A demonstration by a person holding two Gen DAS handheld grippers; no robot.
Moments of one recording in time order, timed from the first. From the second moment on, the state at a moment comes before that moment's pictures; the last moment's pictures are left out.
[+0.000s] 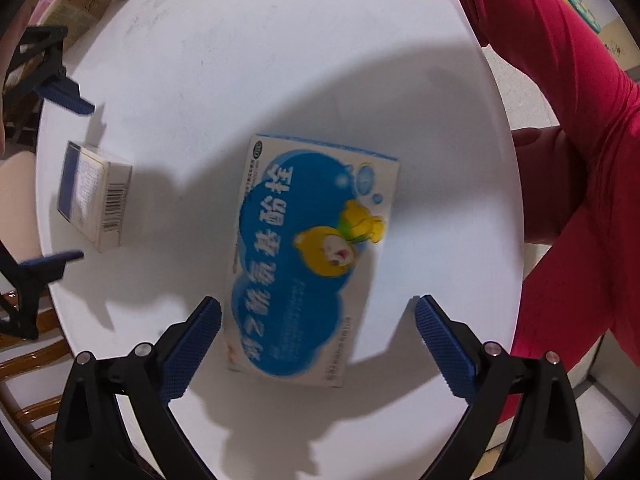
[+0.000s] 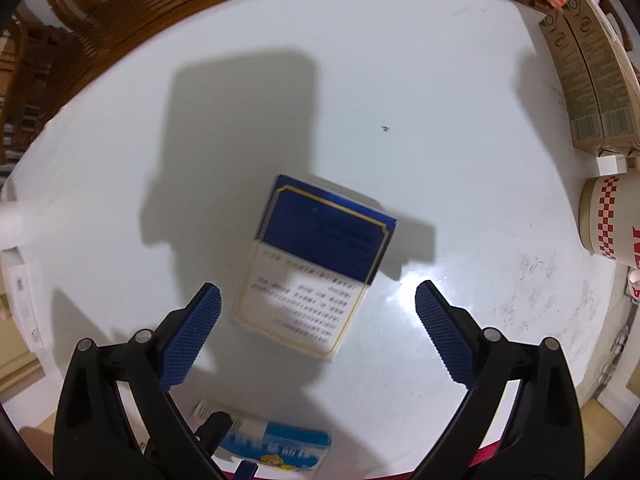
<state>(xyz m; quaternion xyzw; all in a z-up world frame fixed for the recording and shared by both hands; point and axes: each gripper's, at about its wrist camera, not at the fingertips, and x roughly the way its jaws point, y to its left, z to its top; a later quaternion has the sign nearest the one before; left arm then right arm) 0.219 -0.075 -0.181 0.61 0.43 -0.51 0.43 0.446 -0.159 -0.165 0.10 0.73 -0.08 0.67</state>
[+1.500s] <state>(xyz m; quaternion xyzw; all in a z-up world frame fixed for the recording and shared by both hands) 0.260 -0.041 -0.156 0.34 0.57 -0.35 0.66 0.405 -0.169 -0.142 -0.01 0.70 -0.03 0.72</state>
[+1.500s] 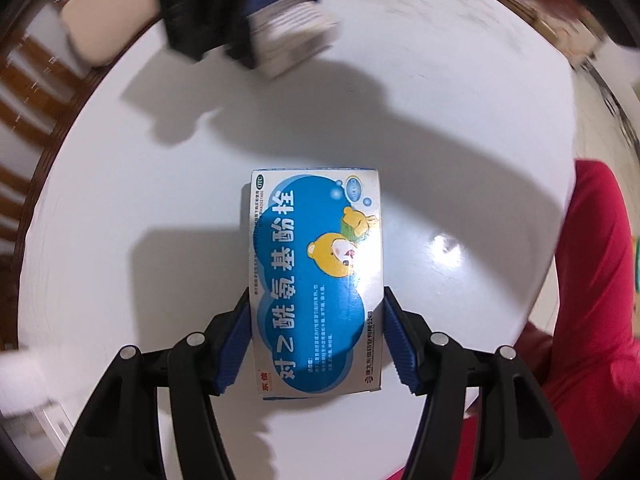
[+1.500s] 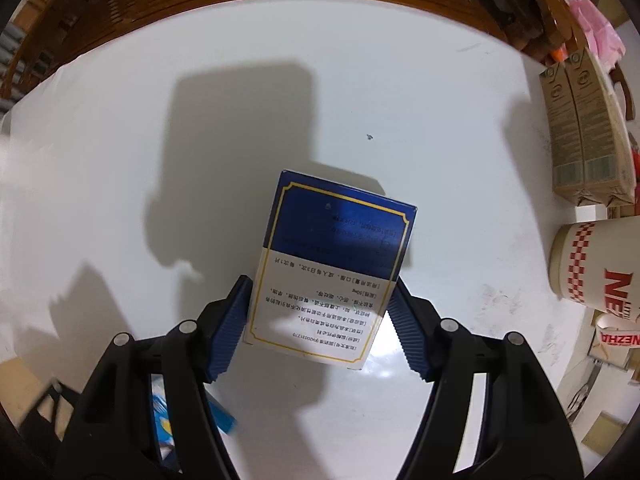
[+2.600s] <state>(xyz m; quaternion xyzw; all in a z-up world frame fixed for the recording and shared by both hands) 0.196 -0.001 -0.075 0.25 0.55 -0.26 0.76 0.248 -0.127 -0.031 -0.07 0.58 0.08 0.81</state>
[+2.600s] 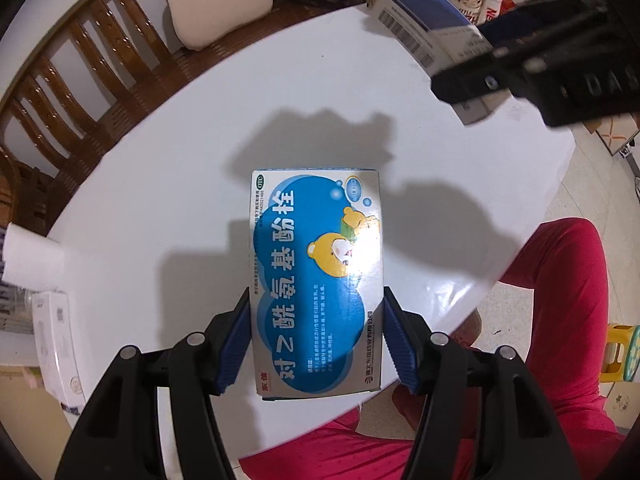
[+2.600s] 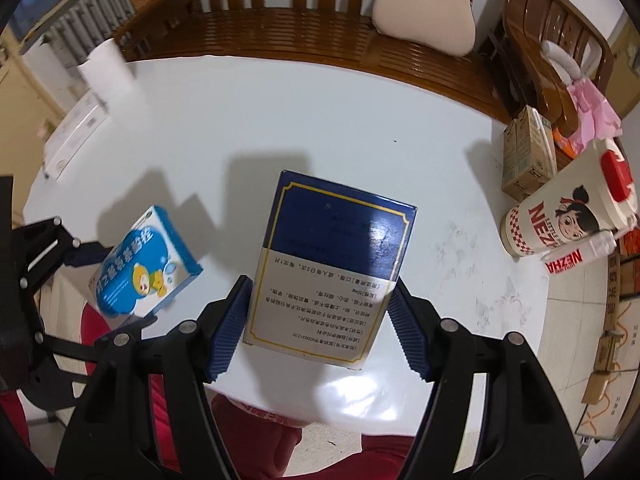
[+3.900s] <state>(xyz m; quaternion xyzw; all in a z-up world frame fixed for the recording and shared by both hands) 0.060 0.019 -0.118 0.18 0.54 -0.28 0.77 0.041 -0.110 -0.073 -0.08 0.56 0.15 0.81</state>
